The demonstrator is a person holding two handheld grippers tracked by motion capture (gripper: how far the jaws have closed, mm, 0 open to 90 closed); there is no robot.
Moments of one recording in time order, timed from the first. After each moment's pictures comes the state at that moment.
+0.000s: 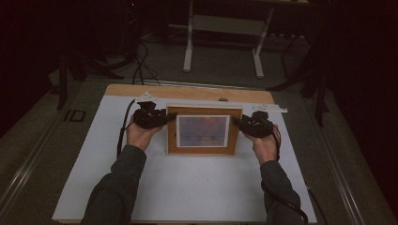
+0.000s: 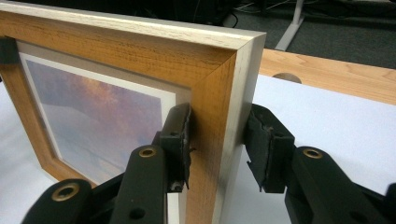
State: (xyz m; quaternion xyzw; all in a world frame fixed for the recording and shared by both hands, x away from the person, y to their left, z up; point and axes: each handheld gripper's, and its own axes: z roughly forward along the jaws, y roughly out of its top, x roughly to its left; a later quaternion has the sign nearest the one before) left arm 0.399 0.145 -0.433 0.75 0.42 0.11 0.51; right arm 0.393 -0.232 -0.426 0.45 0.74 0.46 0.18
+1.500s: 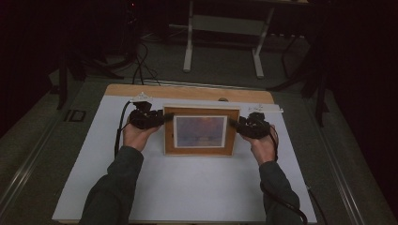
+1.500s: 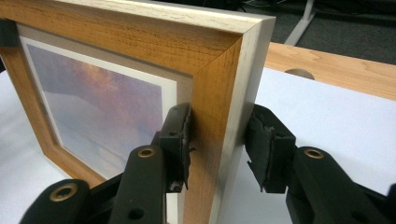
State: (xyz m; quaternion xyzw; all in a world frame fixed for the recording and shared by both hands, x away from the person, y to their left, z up) left arm 0.396 0.156 -0.433 0.74 0.43 0.09 0.51; right arm 0.393 -0.224 -0.430 0.44 0.76 0.45 0.17
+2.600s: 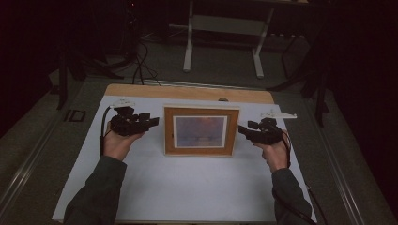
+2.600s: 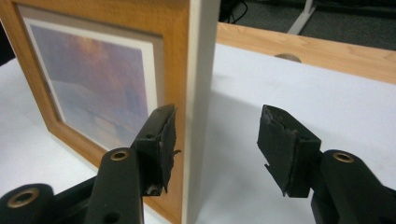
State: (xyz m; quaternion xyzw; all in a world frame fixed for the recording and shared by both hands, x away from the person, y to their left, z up) left arm 0.357 0.194 -0.419 0.73 0.46 0.12 0.49; right arm 0.377 -0.259 -0.431 0.44 0.76 0.45 0.16
